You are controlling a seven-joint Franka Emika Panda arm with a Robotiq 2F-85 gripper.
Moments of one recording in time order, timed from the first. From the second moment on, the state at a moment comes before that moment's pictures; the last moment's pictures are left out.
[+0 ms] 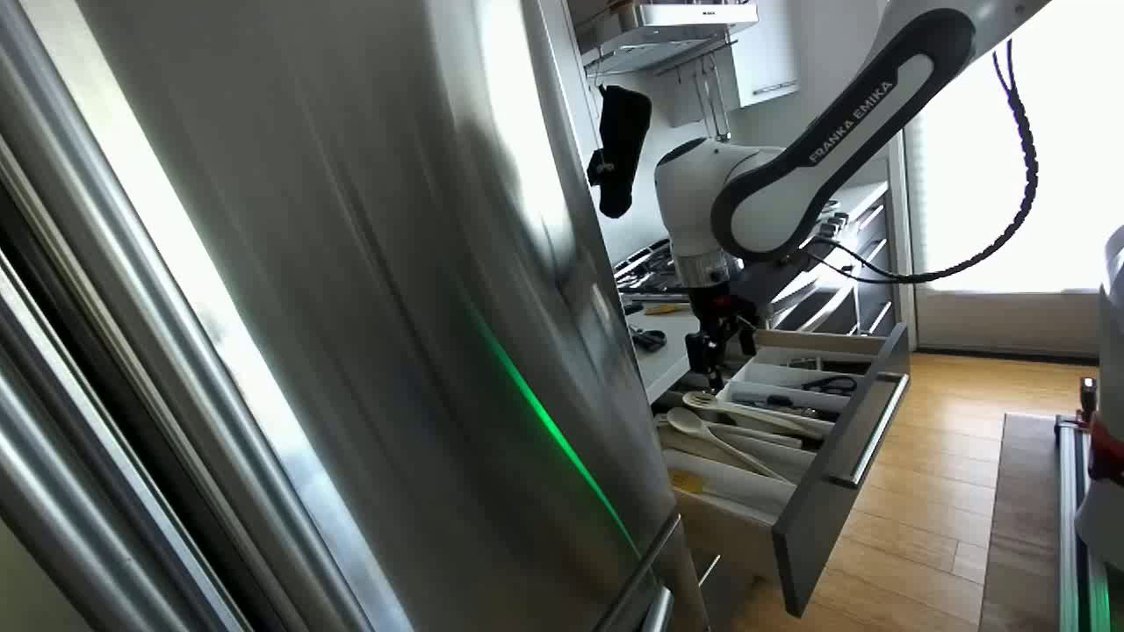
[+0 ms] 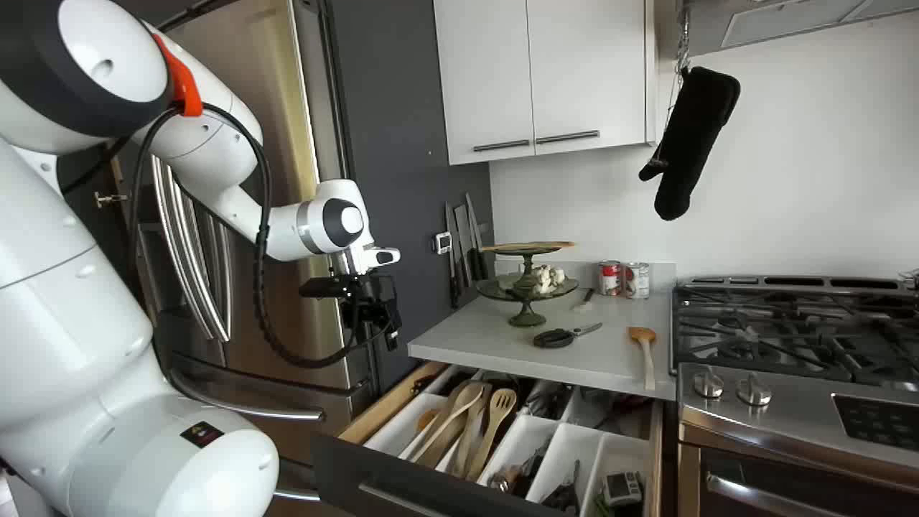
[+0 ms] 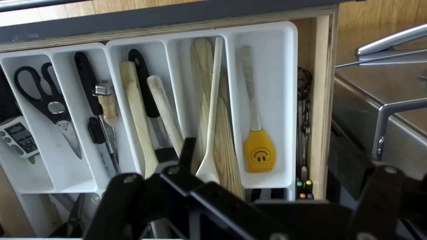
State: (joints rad) arm 0.01 -0.31 0.30 -2.46 -0.06 2.18 0.45
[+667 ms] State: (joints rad) arm 0.02 -0.30 0.27 -2.46 -0.06 2.20 0.44
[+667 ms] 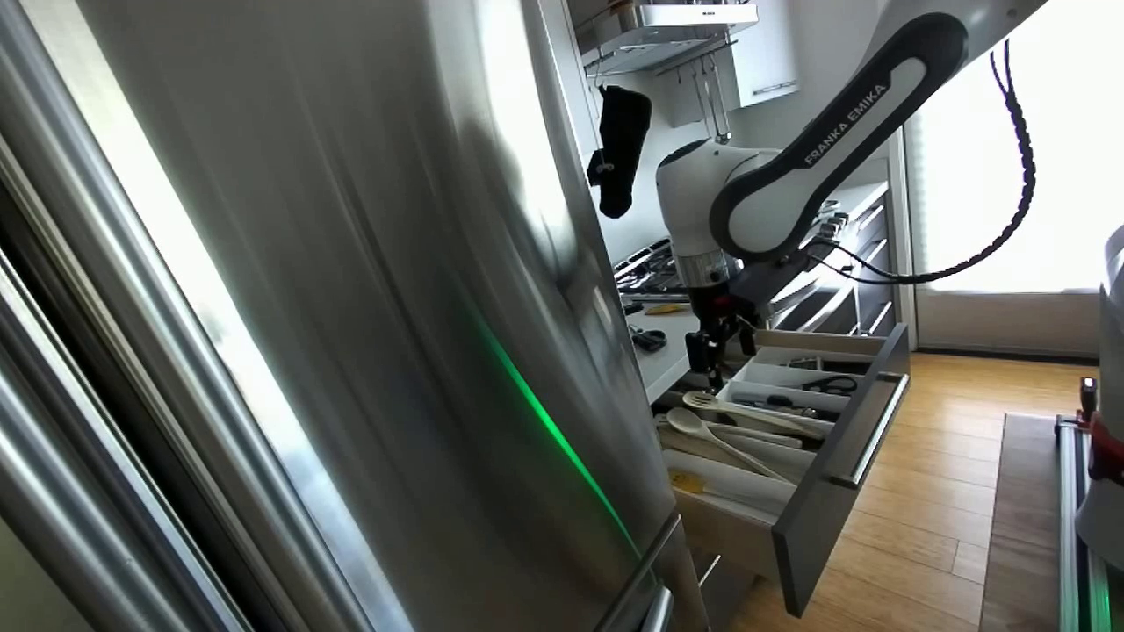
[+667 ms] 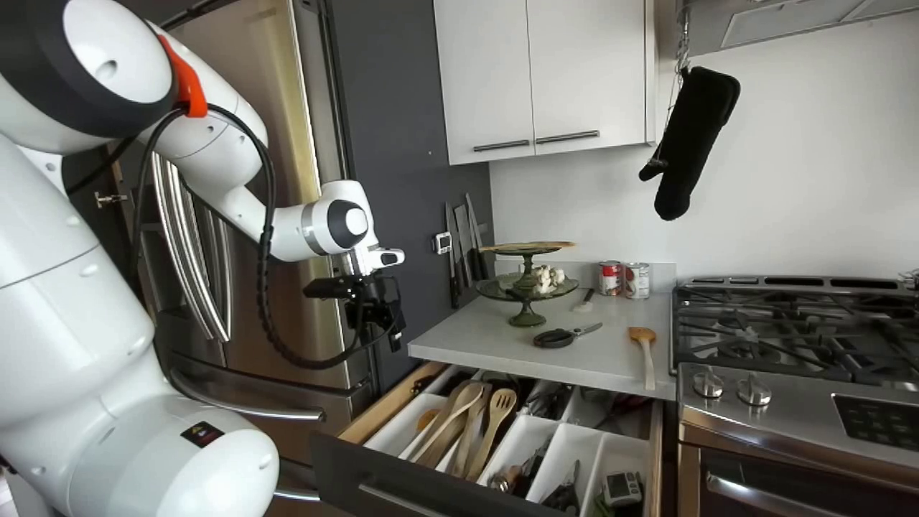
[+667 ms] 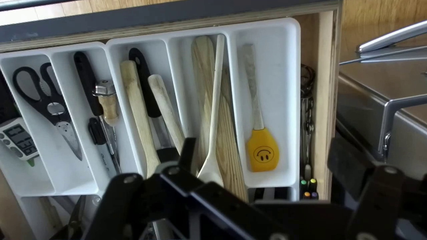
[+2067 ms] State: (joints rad) arm 0.01 0.14 0.08 -2.48 -0.10 2.73 0.39
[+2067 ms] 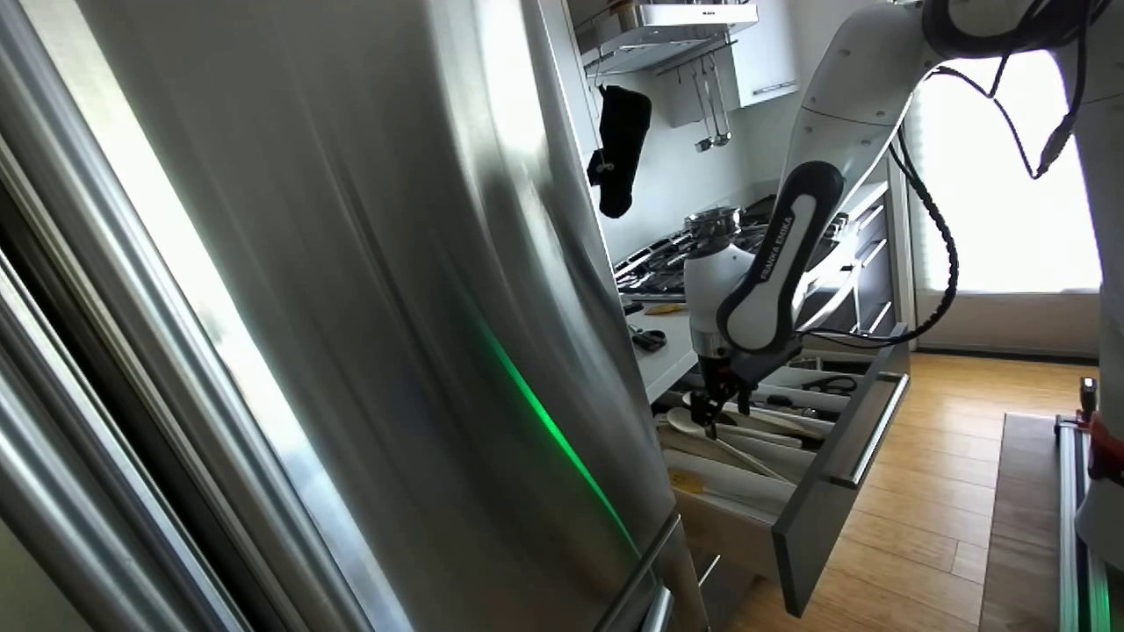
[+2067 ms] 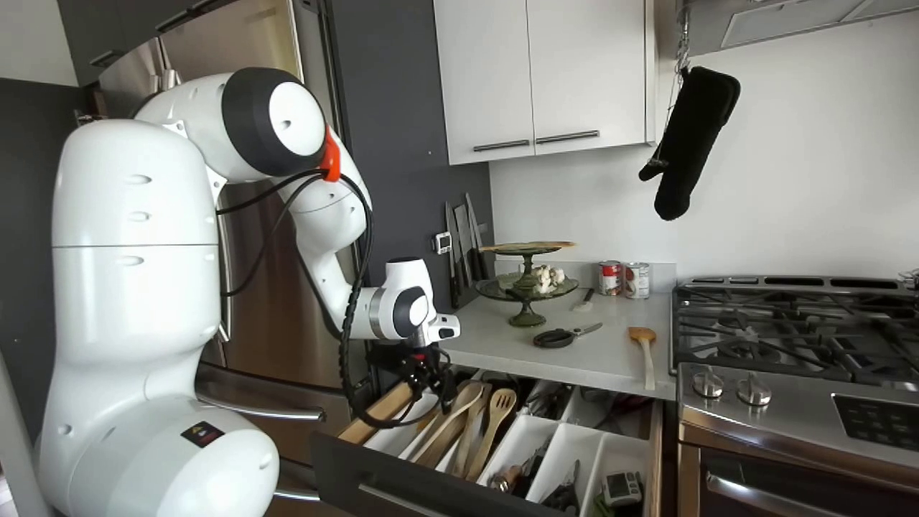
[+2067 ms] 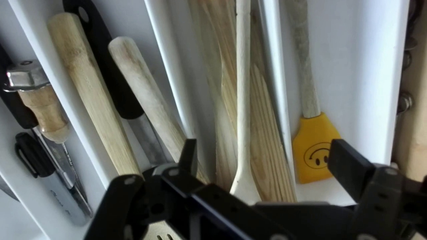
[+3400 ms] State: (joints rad) arm 0.06 0.30 0.01 -2.36 -0.07 2.72 0.39
